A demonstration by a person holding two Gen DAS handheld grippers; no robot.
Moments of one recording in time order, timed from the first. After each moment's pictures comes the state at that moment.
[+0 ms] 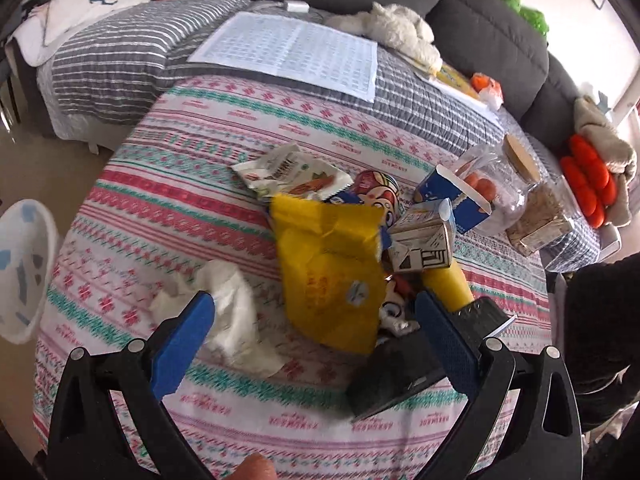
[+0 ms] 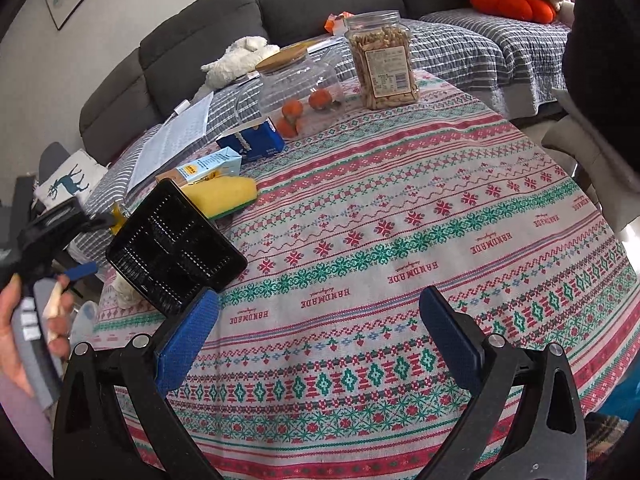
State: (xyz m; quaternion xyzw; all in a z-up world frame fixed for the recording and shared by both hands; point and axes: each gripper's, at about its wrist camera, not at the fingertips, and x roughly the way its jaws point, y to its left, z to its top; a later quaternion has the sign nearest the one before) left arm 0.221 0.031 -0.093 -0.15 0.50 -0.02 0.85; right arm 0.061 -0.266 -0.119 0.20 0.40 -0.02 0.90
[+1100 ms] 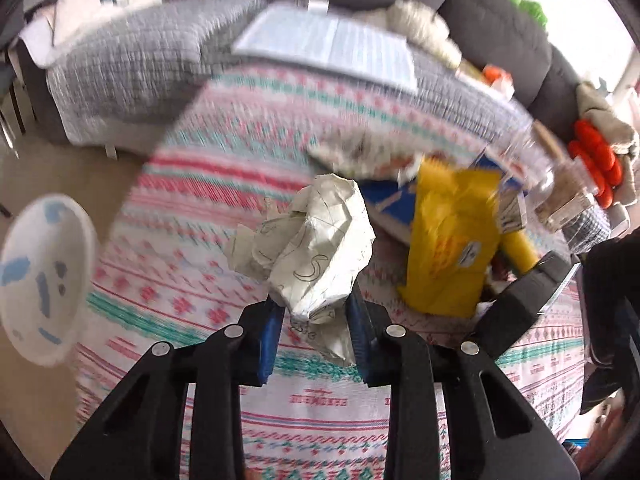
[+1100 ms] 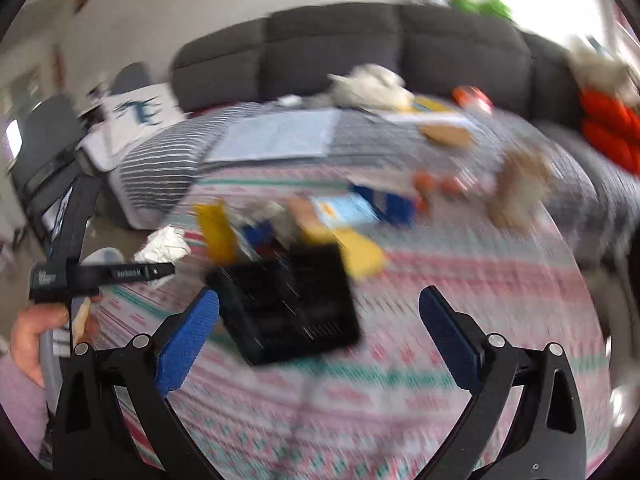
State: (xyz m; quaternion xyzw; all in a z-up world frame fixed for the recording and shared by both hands) left arm 0.184 0.109 -0.106 -0.11 0.48 -0.02 0.87; right arm 0.132 -0.140 -0.047 -0.01 0.33 0.14 0.93
